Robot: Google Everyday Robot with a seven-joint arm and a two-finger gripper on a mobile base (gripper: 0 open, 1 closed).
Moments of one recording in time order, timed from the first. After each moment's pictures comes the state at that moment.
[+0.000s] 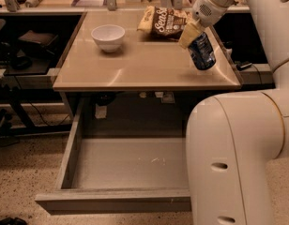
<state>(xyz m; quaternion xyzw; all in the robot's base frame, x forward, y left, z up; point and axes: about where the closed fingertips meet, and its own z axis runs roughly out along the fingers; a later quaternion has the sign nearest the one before) 0.726 -0.157 0.904 -0.45 0.87 0.10 0.19</state>
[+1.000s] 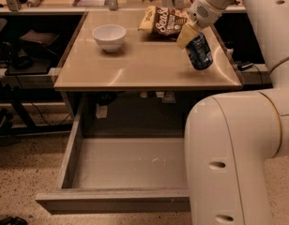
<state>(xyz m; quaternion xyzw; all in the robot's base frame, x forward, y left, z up) 0.737 -0.151 0.898 -0.45 0.87 0.09 0.20</state>
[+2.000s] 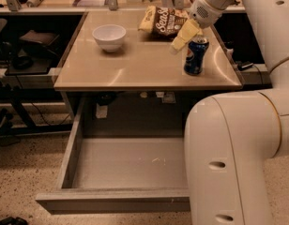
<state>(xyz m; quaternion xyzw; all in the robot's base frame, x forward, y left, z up) 0.737 -0.151 0.898 -0.45 0.87 0.09 0.20</state>
